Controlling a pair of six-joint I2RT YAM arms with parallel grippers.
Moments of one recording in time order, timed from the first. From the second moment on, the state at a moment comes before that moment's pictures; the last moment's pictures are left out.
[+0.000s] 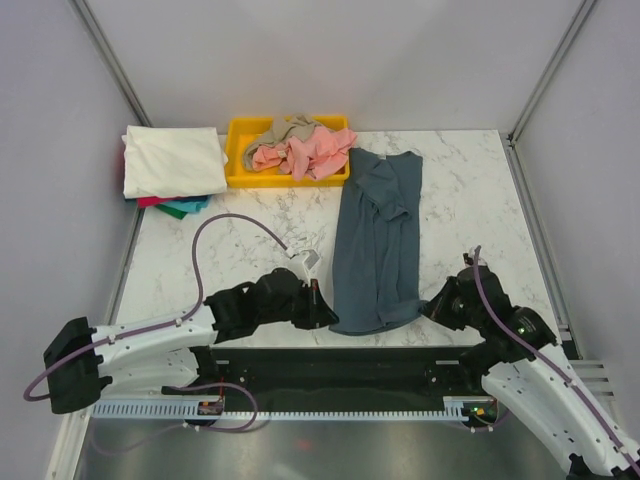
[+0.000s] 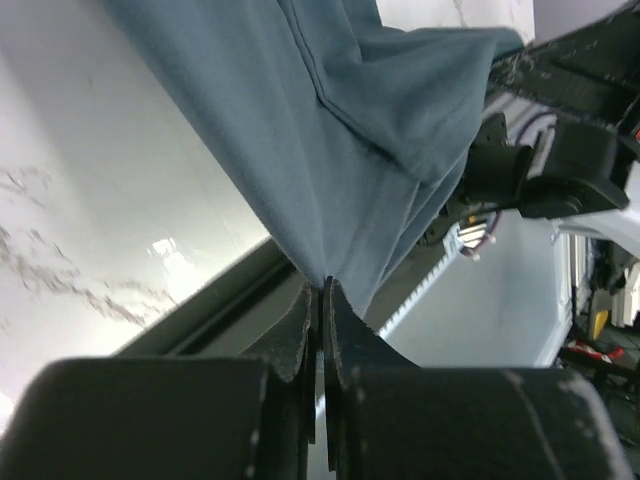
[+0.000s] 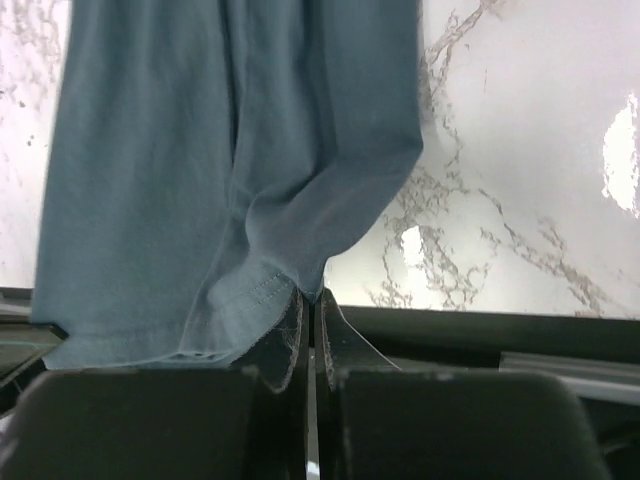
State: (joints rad) left arm -1.05 1.05 0.58 -0.11 0.07 -0.92; right arm 0.50 0.51 0.54 -0.87 -0.03 0.89
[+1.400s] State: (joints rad) left arm -0.59 1.87 1.50 -0.53 0.27 -0.58; right arm 0.31 1.21 0.98 -0.60 0.28 0.60
